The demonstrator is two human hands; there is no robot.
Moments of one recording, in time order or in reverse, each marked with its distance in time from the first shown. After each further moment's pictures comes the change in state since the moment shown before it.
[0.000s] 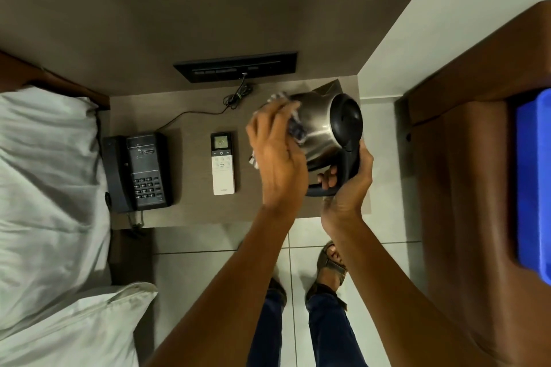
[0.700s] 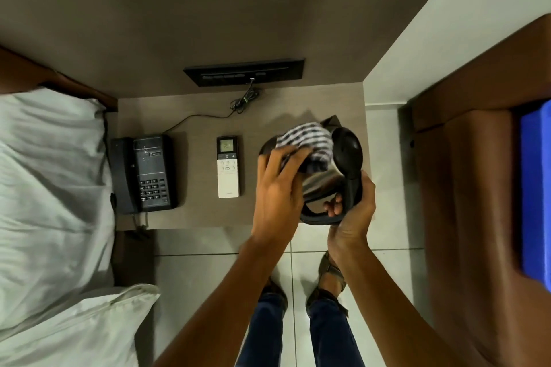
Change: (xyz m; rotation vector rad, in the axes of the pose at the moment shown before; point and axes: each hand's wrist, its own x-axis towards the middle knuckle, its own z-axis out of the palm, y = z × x) left_hand -0.041 -0.035 -0.031 0.178 -0.257 0.151; right_hand -0.018 0.019 -0.023 -0.040 0.071 0.033
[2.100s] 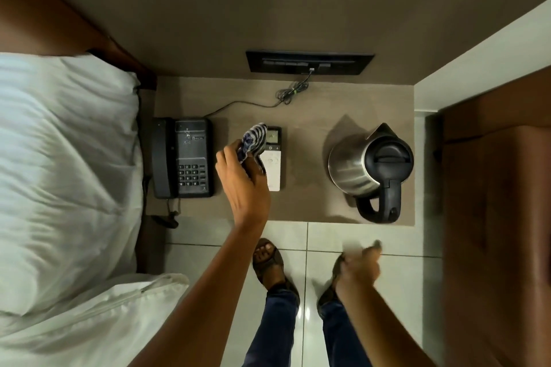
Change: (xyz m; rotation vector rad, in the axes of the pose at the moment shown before) left_hand 0.000 -0.127 -0.084 -0.075 0.394 -0.508; right_hand -0.022 0.128 -0.024 -0.408 0.389 0.199
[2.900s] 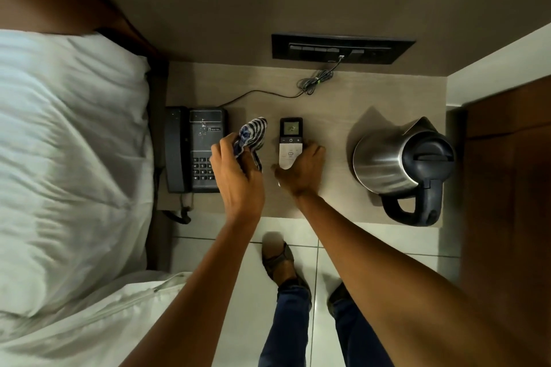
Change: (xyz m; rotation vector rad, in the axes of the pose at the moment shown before) left_hand 0.029 -0.037 -0.030 -0.020 -0.046 -0.043; right_hand 0.002 -0.021 0.216 -0.854 -0.255 -0.886
